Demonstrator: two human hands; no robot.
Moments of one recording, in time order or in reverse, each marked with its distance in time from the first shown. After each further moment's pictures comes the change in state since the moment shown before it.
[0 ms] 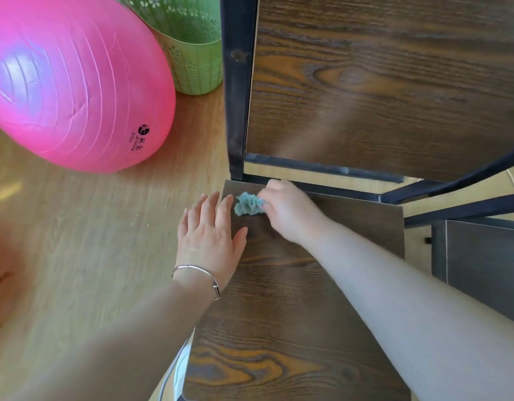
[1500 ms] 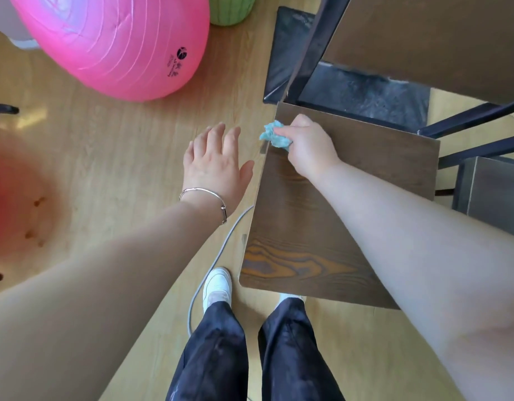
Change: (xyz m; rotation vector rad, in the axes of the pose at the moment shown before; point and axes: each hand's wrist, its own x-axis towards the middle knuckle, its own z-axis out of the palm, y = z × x) left_hand -0.048 -0.083 -0.036 0.006 -0.055 -0.004; right_hand -0.004 -0.064 0.056 0.060 0.094 0.242
